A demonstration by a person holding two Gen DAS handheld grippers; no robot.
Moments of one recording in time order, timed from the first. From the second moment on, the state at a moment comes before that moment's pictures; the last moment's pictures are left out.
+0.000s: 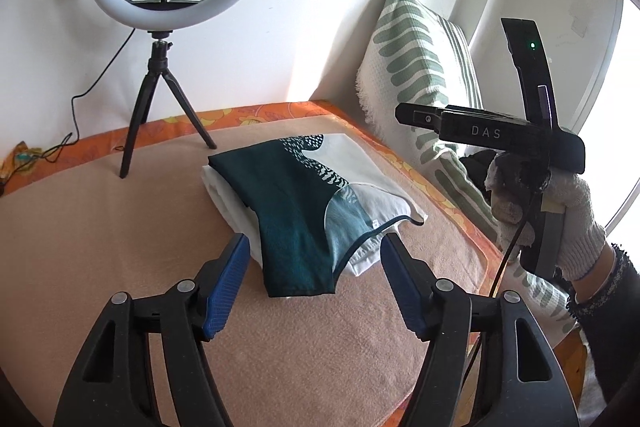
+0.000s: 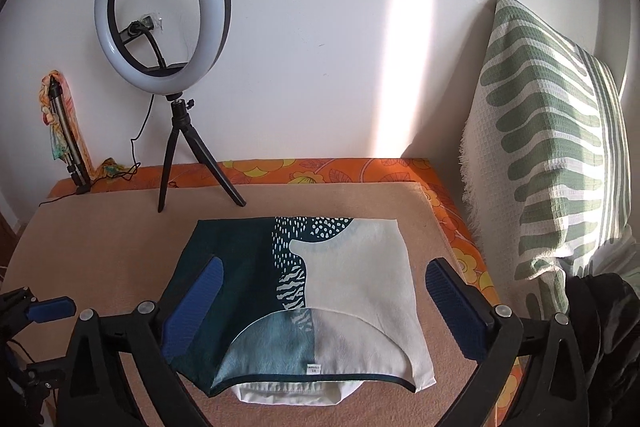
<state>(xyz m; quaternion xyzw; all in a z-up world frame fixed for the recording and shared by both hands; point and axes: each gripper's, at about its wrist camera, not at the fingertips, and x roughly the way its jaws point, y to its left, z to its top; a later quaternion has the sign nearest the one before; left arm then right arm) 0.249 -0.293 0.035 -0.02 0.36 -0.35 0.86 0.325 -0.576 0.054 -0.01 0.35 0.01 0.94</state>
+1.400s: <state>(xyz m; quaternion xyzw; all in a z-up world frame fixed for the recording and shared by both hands) 0.097 -0.116 0.065 -0.02 0.31 -0.27 0.91 0.067 -0.409 0.078 -0.01 0.27 -0.09 0.96</state>
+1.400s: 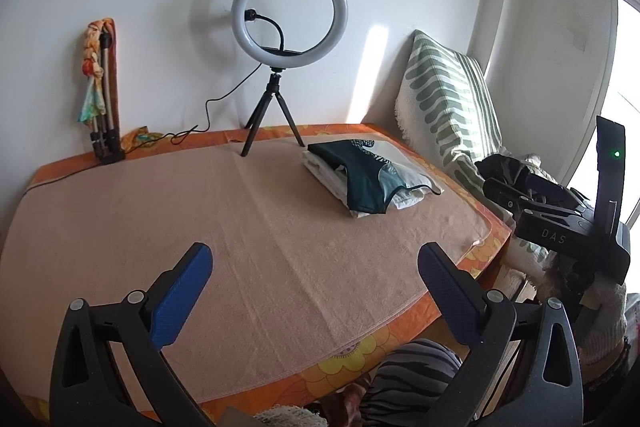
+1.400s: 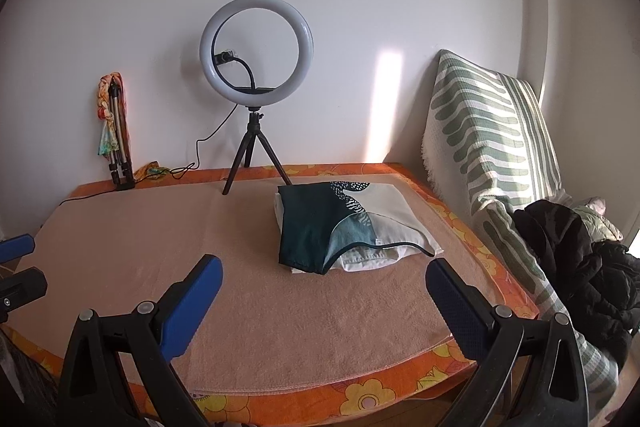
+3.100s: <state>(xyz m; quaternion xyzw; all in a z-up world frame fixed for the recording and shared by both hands) 0.079 -0.107 0.066 -0.01 0.31 -0.25 0.92 0.048 -0.413 0.074 0.03 0.26 -0.13 0.96</state>
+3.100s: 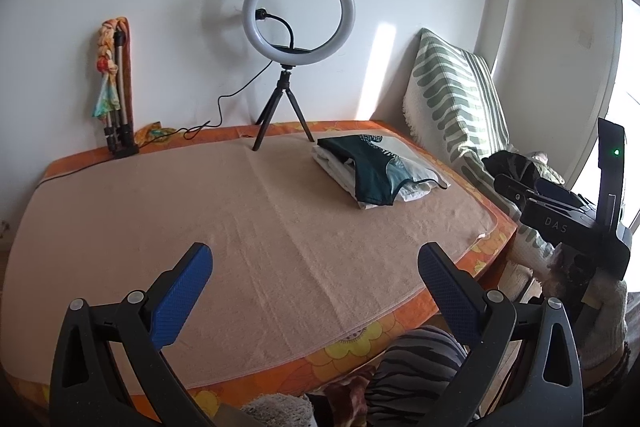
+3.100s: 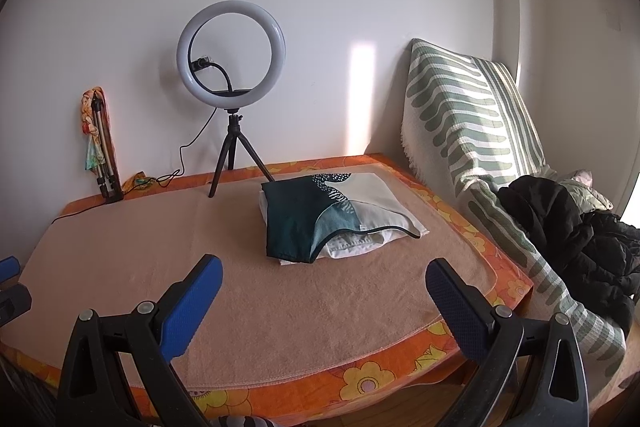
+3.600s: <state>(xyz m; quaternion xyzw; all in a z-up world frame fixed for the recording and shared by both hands) 0.081 -0.105 0.066 -0.01 0.31 -0.25 0.92 0.049 -0.411 0.073 0.03 0.27 -0.12 0.96</state>
